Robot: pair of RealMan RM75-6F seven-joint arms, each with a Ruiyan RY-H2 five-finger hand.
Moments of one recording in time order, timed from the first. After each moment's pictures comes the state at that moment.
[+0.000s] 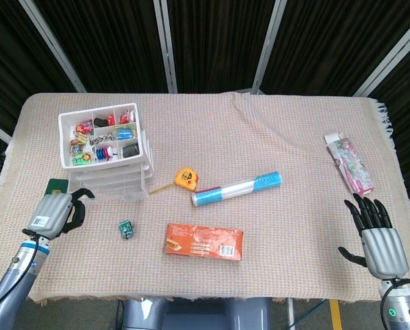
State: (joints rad) left arm -0.40 -1.10 -0.09 -1.94 1.17 1.16 0.20; right arm 0.09 -1.17 0.05 -1.61 -1.58 1.52 -0.11
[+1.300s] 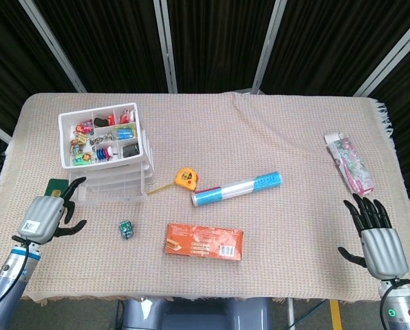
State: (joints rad) left arm -0.34 -1.10 -0.06 -1.89 1.35 1.27 0.15; right arm 0.09 -1.18 0.05 -1.61 -1.58 1.52 -0.12
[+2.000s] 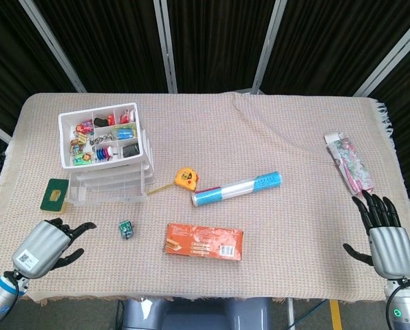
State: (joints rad) left arm -0.28 -1.03 0.10 -1.75 1.87 1.40 0.16; right arm 0.08 -1.16 0.07 -1.62 -1.57 1.55 -0.11
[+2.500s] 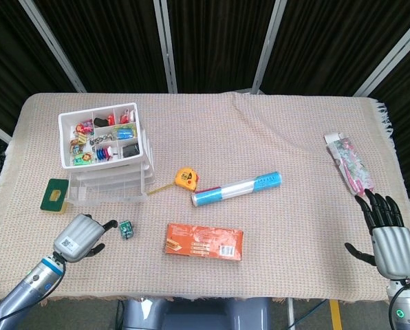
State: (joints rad) left arm -0.39 -1.21 0.03 -1.70 1.66 1.08 0.36; right arm 0.07 -1.15 0.07 -1.63 -1.58 1.57 -0.09
